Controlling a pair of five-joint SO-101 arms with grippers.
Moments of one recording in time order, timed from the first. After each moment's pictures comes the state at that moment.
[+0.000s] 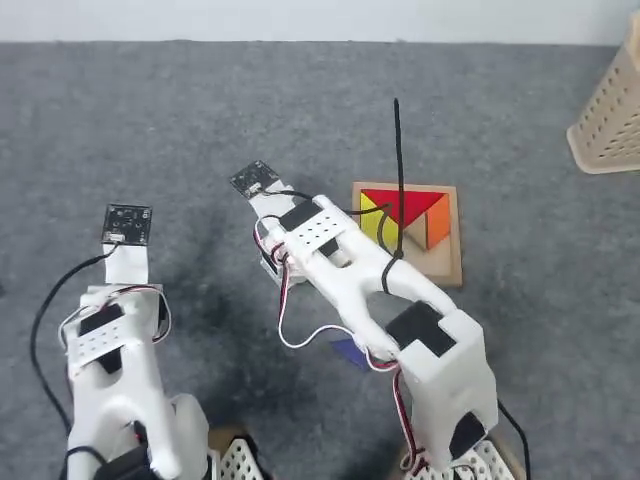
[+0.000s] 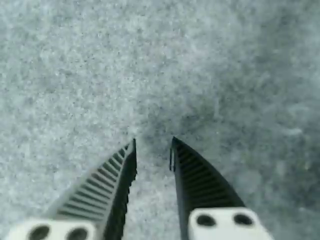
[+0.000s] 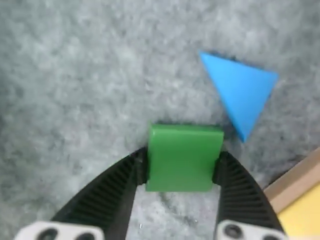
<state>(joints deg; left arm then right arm) -34.5 -31.9 74.9 33.8 -23.6 -42.1 25.9 2.5 60.0 0.5</state>
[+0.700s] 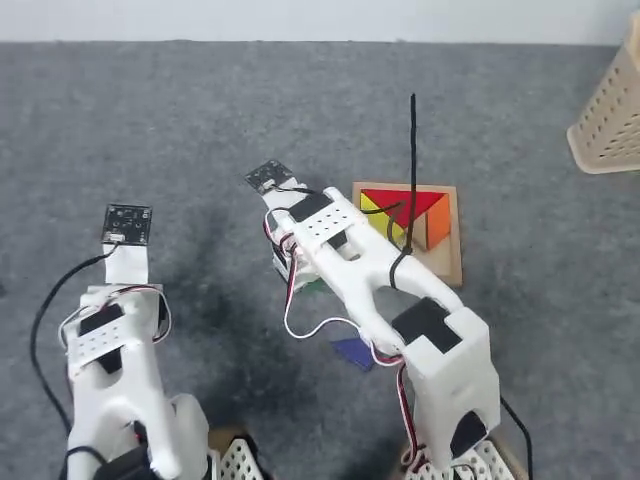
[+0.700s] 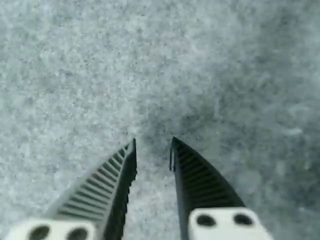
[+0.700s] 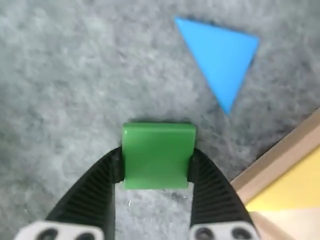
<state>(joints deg) -34.5 -31.9 74.9 33.8 -23.6 -39.8 25.6 1.9 66.0 0.5</state>
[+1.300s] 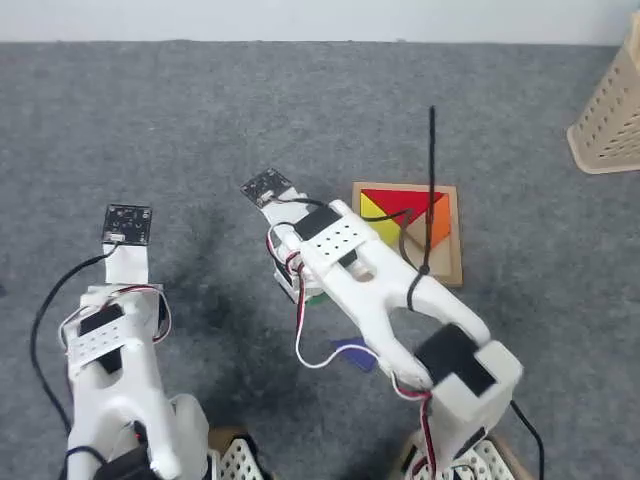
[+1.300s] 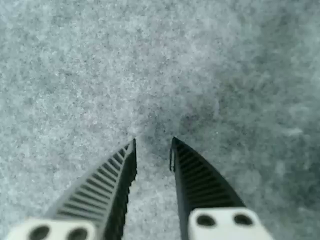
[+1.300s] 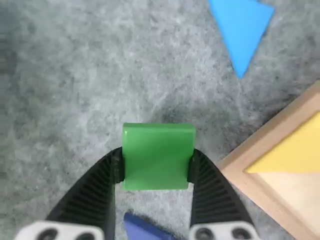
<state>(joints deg) -34.5 -31.9 74.9 33.8 -23.6 -42.1 10.8 13.3 65.6 1.5</state>
